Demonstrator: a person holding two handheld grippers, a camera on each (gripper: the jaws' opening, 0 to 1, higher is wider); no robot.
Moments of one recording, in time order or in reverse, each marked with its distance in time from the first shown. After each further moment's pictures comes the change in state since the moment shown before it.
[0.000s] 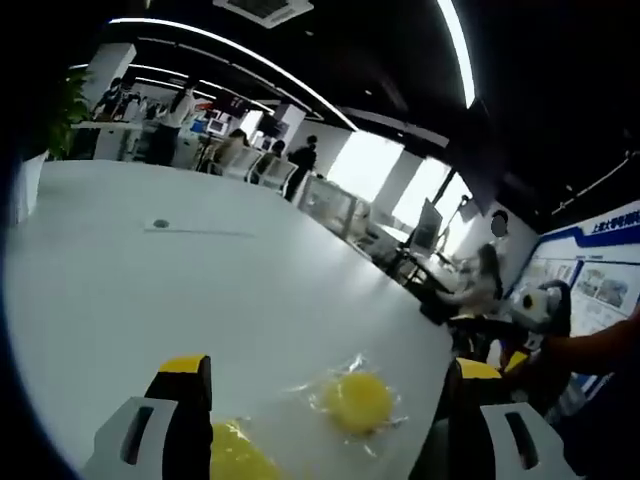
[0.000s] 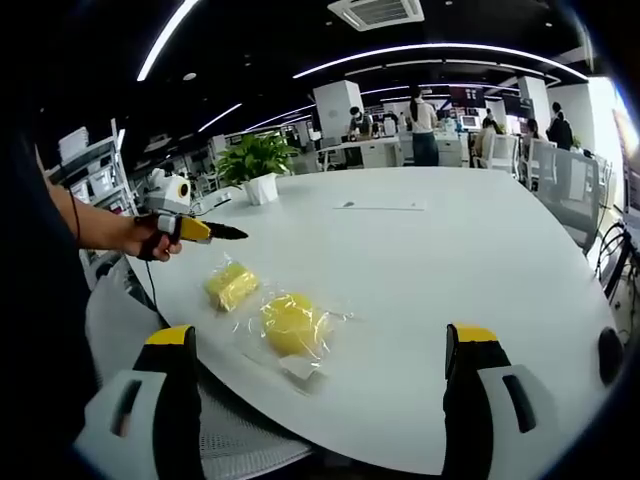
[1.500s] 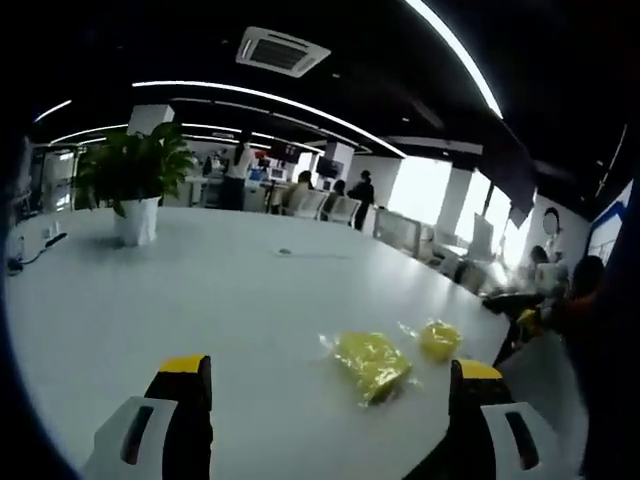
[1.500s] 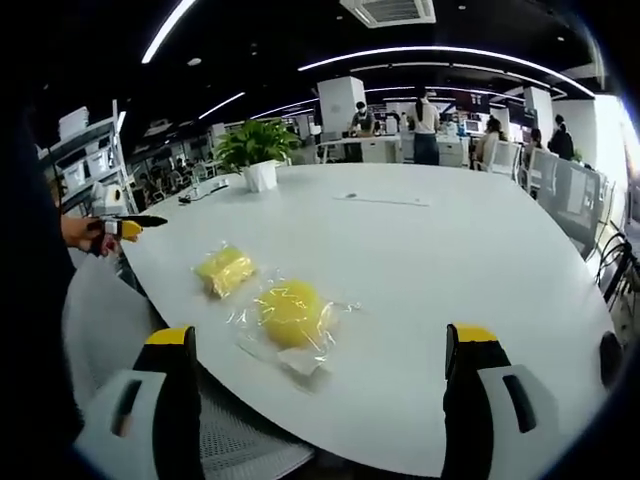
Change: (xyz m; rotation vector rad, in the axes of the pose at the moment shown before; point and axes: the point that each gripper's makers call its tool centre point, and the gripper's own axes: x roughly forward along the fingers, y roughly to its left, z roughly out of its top) left arm -0.187 0.064 -0.043 0.055 -0.153 0.312; right arm 0.017 0.015 -0.020 -0.063 0.019 -0.028
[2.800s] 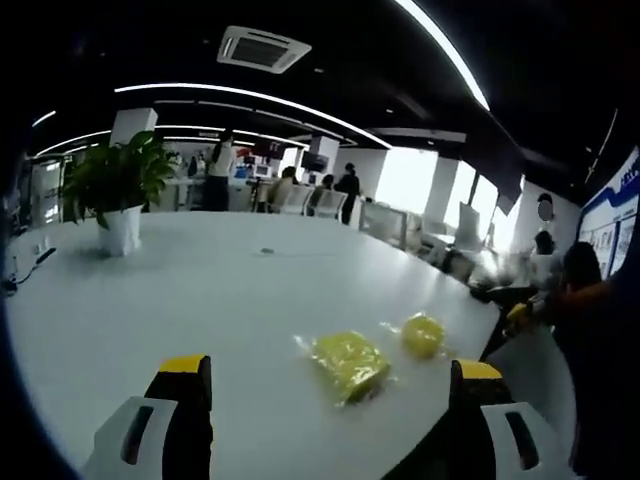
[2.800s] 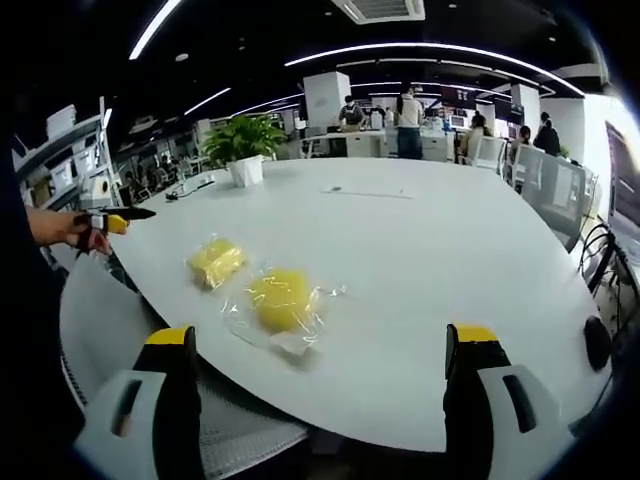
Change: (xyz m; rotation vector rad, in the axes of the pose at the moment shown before) left arm 0.002 -0.013 -0.005 0.049 0.045 -0.038; right arm -0.023 -0.010 -0.012 0.025 0.026 -0.072
